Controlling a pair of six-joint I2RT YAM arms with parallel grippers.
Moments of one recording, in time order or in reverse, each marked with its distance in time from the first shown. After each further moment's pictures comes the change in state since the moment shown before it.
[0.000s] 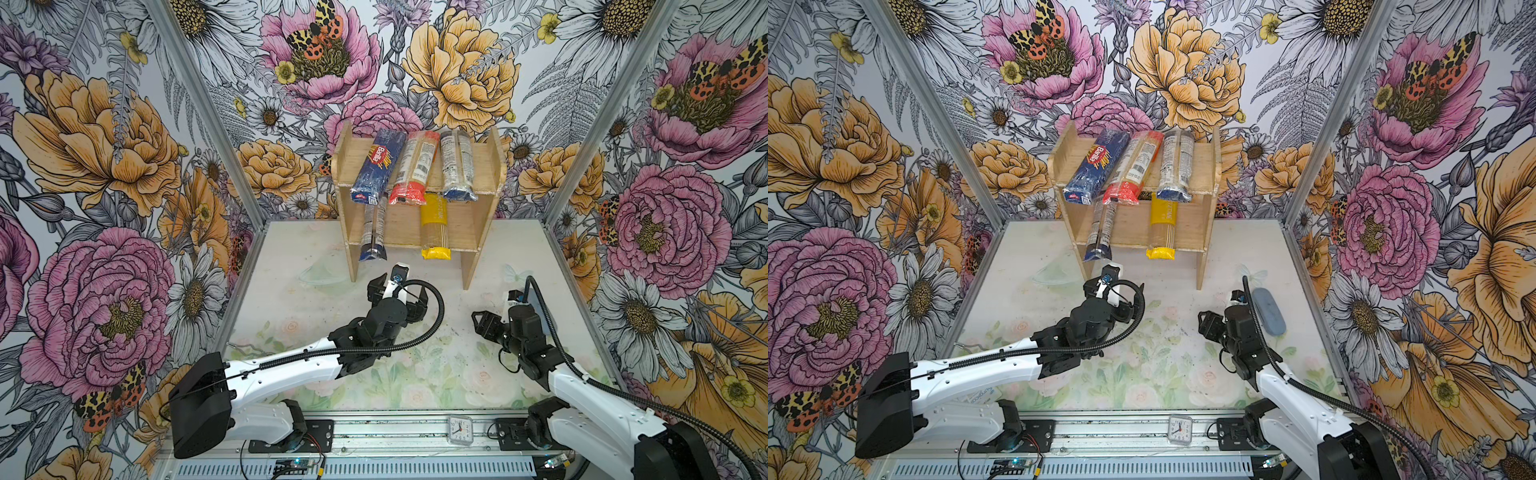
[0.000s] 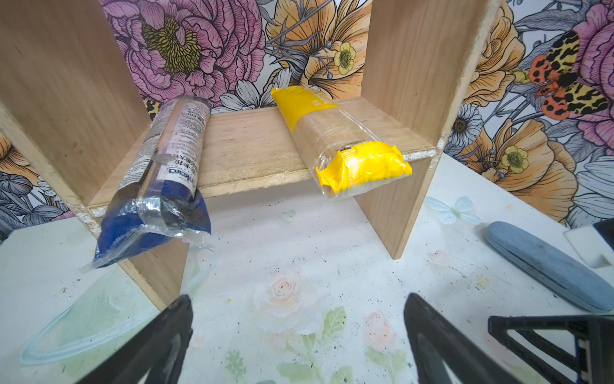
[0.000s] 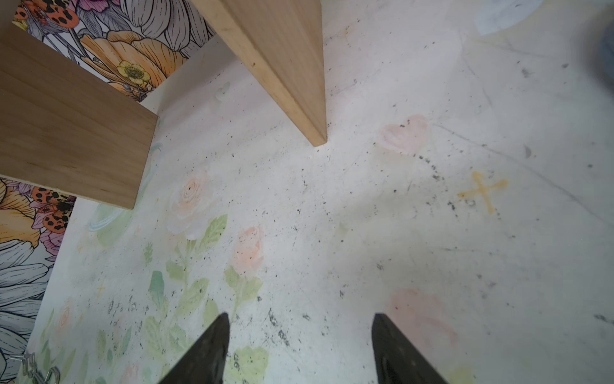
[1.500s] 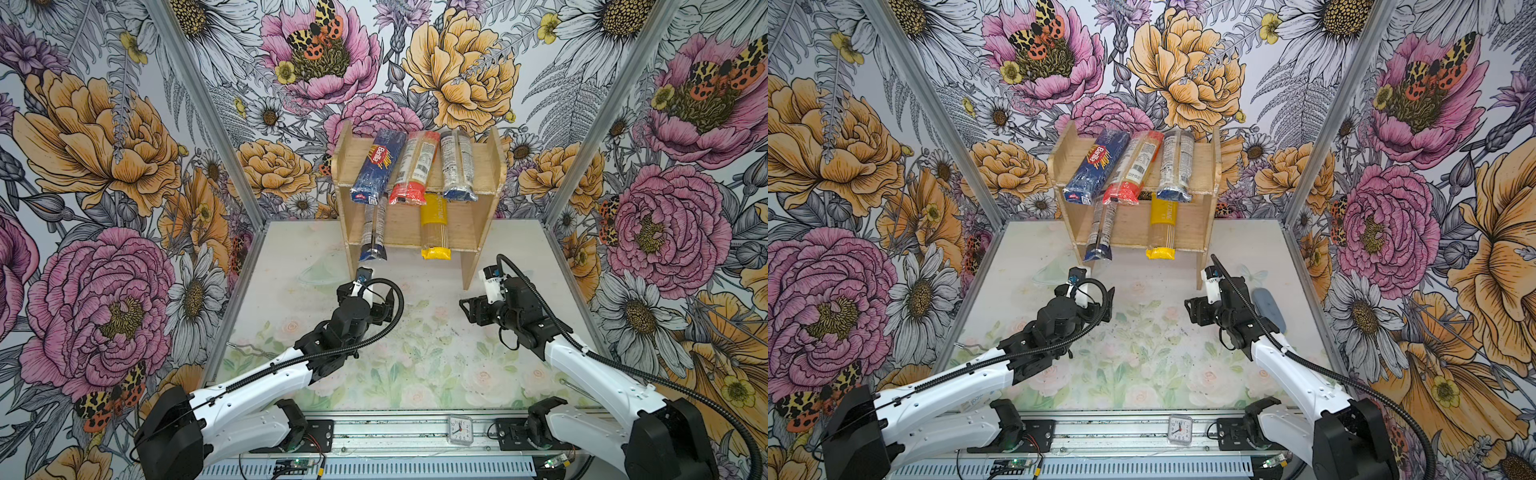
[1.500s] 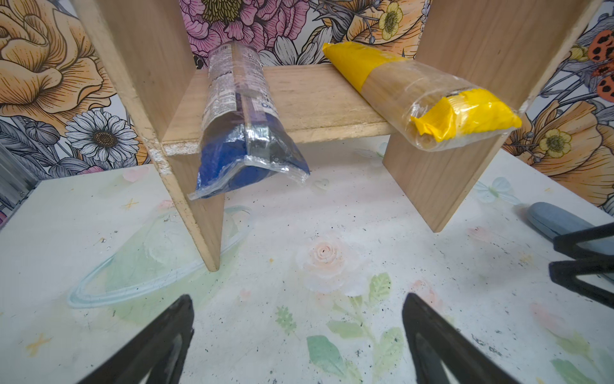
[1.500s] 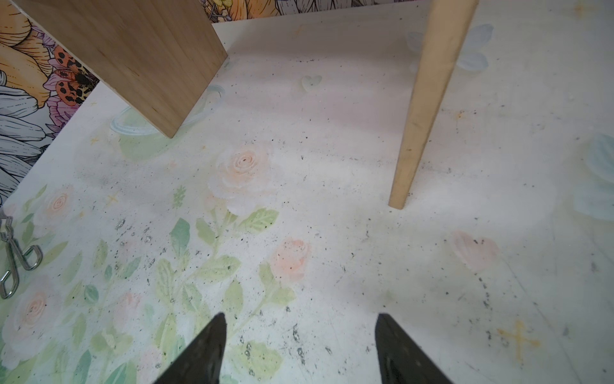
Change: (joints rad) left arm 0.216 -0.234 -0.193 -0.093 0.185 -0.030; right arm -0.002 0.141 0.306 -0.185 -0.134 -0.464
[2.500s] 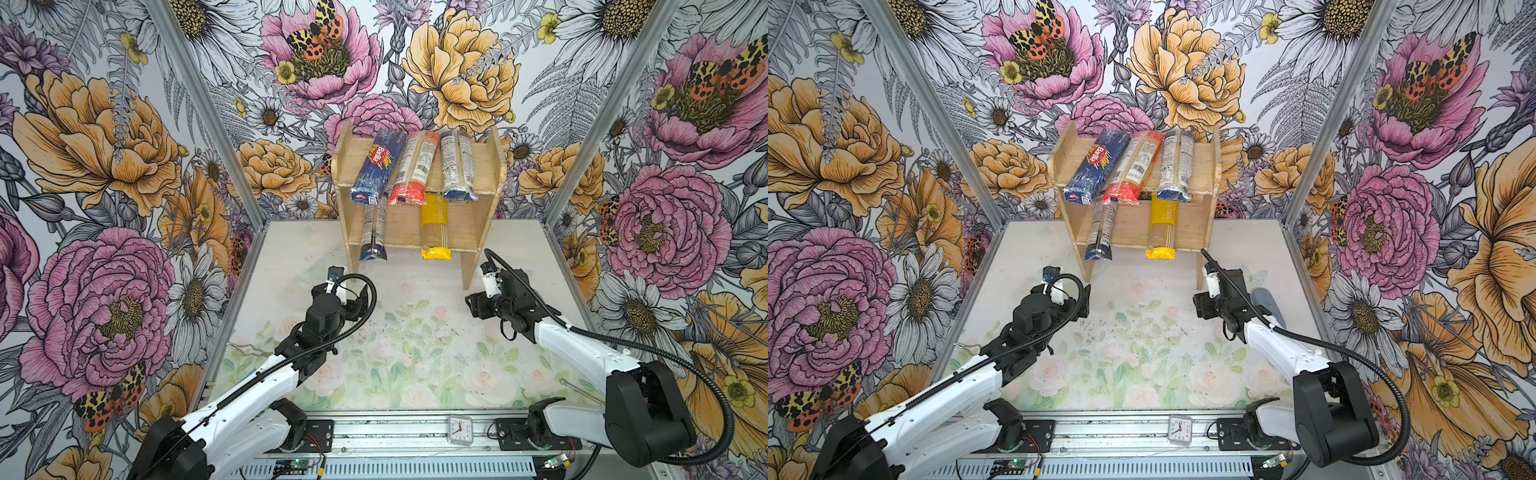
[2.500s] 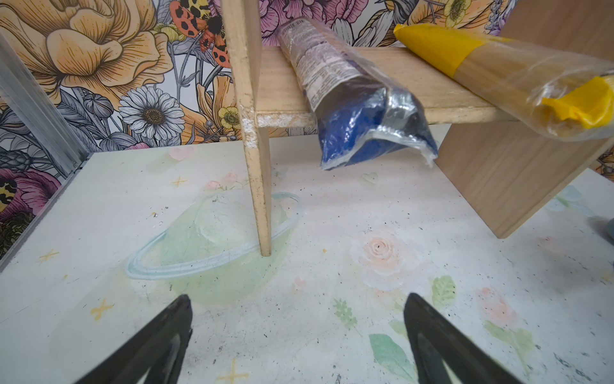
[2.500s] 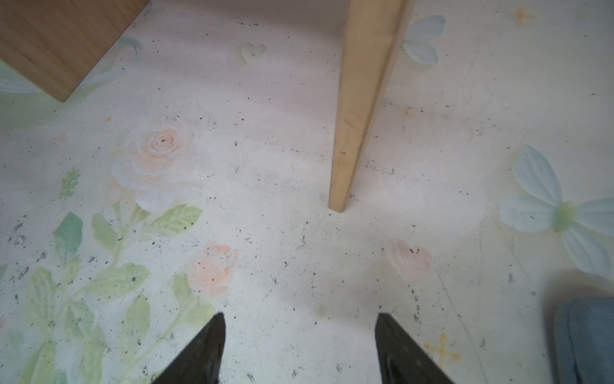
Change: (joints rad) left arm 0.274 -0.091 -0.106 0.025 0.172 0.037; right arm -0.072 0.197 0.053 0.035 0.087 -0.158
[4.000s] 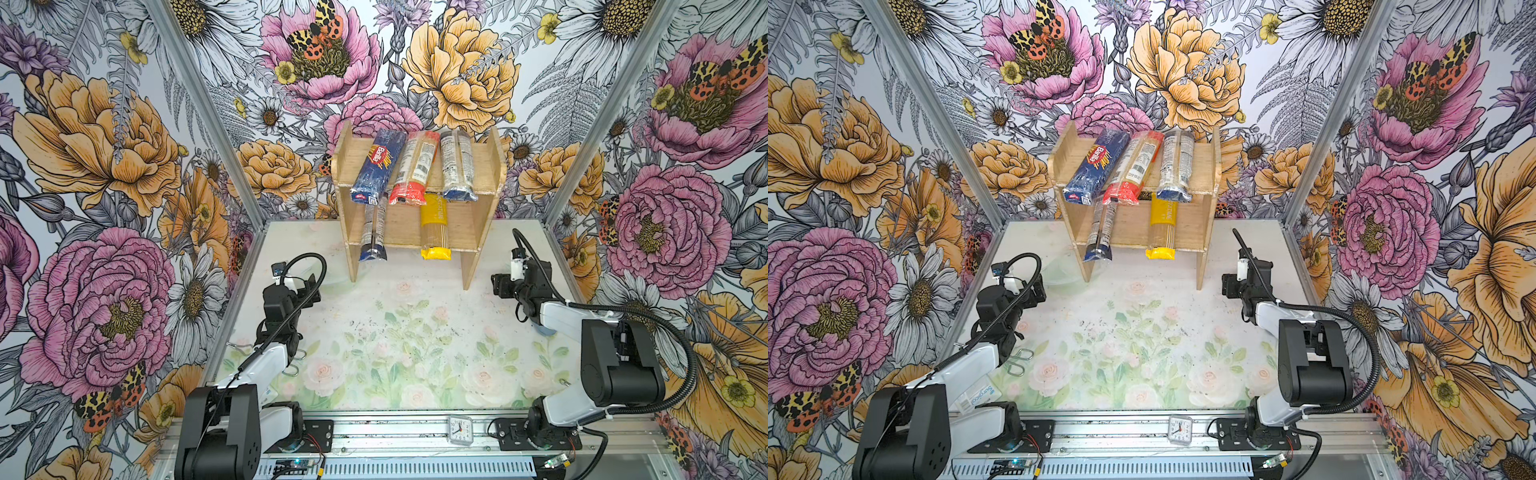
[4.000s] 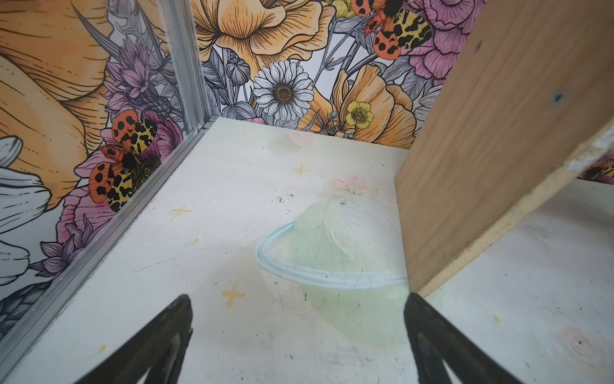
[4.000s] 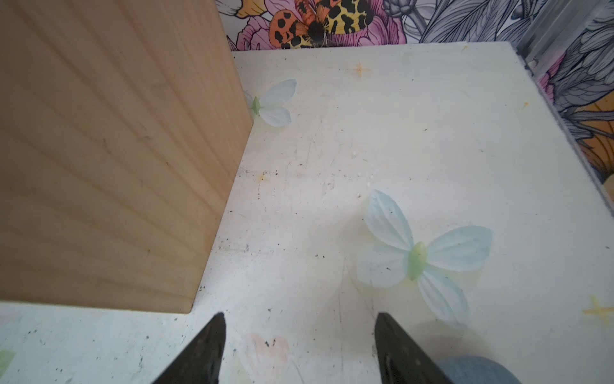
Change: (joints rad) left arm 0.622 0.254 -0.115 0.387 0.321 0.020; right arm -0.288 0.263 0.023 0.400 -0.037 -0.027
